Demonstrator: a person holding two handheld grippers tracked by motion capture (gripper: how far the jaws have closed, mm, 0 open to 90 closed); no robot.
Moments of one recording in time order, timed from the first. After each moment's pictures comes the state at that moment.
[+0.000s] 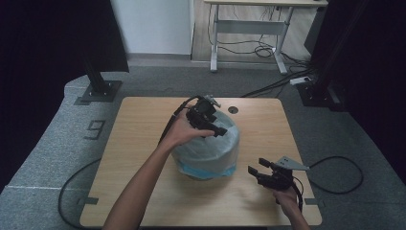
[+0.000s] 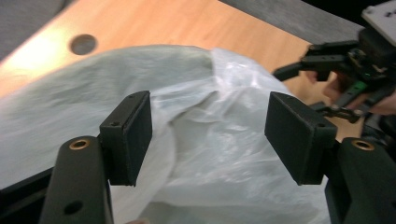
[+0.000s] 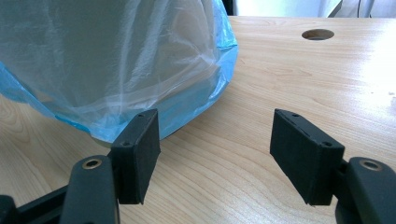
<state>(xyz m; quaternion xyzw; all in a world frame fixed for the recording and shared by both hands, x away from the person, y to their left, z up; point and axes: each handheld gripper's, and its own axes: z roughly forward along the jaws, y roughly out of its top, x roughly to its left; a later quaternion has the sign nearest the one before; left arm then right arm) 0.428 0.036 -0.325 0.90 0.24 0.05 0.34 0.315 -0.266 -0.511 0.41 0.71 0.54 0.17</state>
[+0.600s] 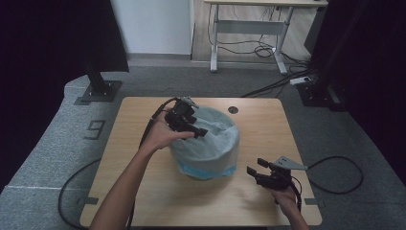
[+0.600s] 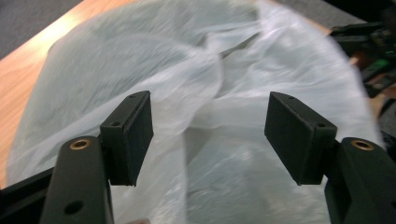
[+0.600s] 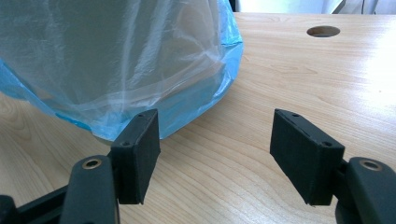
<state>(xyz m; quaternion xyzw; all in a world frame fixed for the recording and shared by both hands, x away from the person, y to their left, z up) 0.421 0.088 -0.332 0.90 0.29 0.06 0.32 0.316 -0.262 -0.512 0.41 0.72 0.54 0.17</state>
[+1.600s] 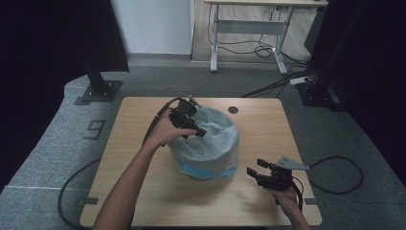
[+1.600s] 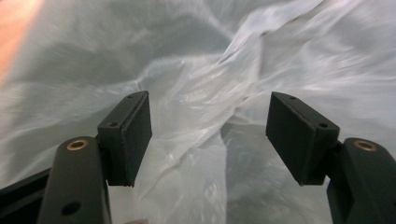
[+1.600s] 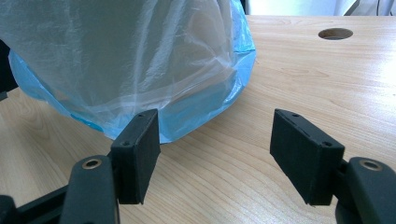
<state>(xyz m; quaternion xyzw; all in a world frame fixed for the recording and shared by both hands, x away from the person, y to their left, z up) 0.440 0.086 -0.338 0.90 0.32 0.03 0.31 0.314 -0.264 -0.509 0.40 0.72 0.55 0.15</state>
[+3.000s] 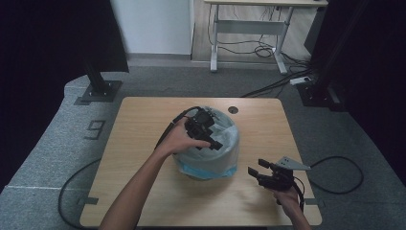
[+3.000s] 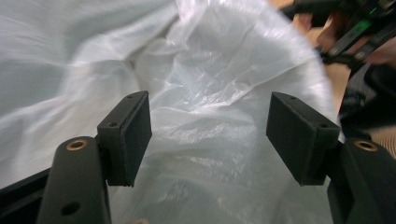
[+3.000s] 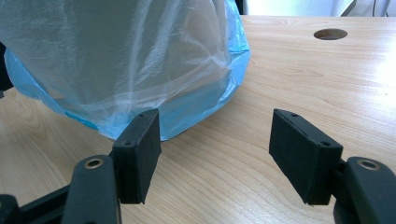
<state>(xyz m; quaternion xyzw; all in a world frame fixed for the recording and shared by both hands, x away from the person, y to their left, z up) 0.408 0.043 -0.342 0.92 0.24 0.01 0.30 0.313 -0.268 -0.508 0.40 0.72 0.55 0.16</state>
